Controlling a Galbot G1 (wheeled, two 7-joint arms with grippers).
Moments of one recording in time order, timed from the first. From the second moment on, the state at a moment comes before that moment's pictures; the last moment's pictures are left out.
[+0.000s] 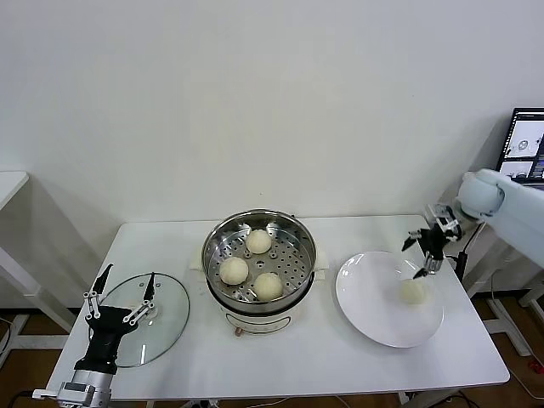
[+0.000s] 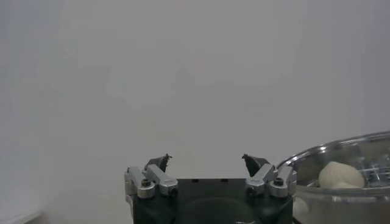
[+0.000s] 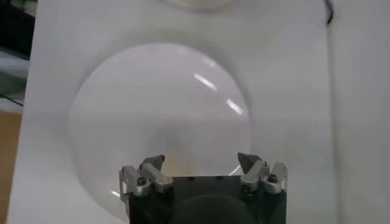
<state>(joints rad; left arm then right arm) 1.67 -1.29 -0.72 -2.07 -0.05 -0.29 0.02 0.32 0.64 -1.18 1.02 0.25 -0.02 -1.16</state>
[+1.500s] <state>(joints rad) 1.67 -1.29 -0.74 -2.07 -0.05 -0.29 0.02 0.22 0.68 -1.14 0.96 0.22 -0.04 -1.13</state>
